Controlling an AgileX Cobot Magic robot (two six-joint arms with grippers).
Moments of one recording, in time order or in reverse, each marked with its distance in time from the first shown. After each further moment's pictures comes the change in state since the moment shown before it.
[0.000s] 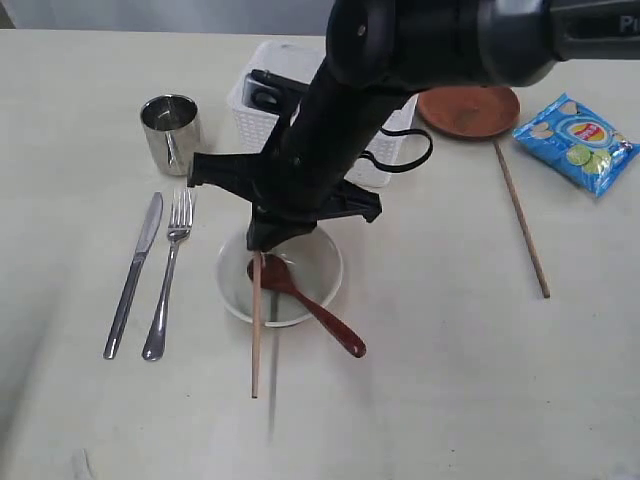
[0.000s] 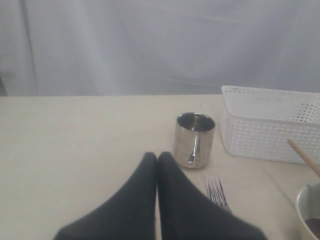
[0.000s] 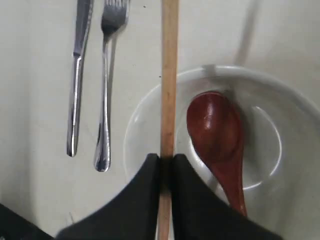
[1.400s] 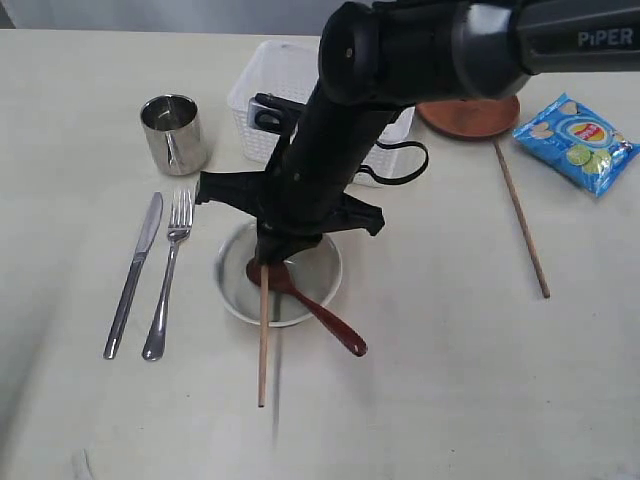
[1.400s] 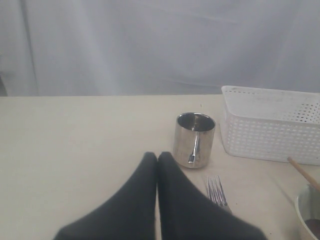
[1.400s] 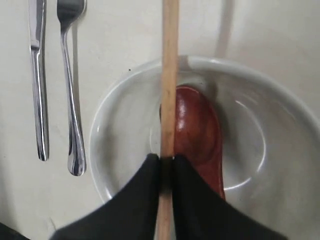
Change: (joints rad) left arm 0.000 0.000 0.000 0.000 0.000 0.000; right arm 0.000 0.051 -0.006 -0.023 0.022 0.033
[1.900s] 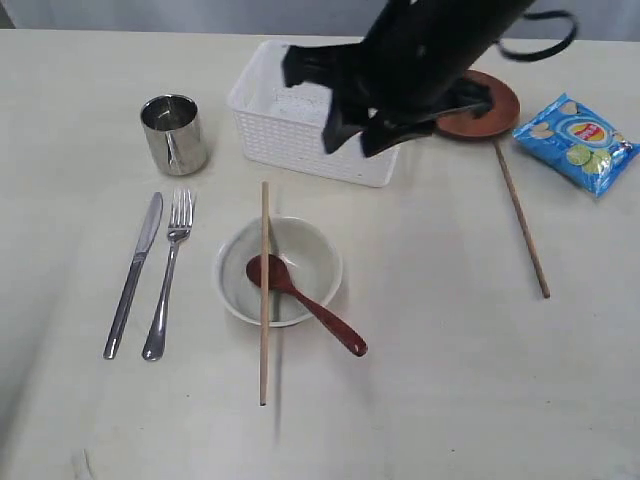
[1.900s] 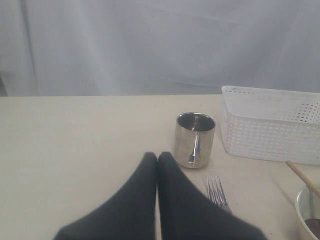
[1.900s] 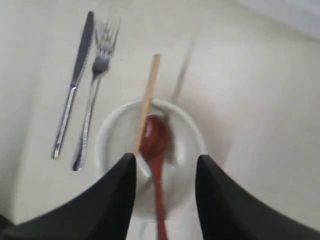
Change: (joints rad) left arm 0.000 0.000 0.000 0.000 0.000 0.000; right arm -0.179 -0.304 0.000 -0.142 0.124 -0.125
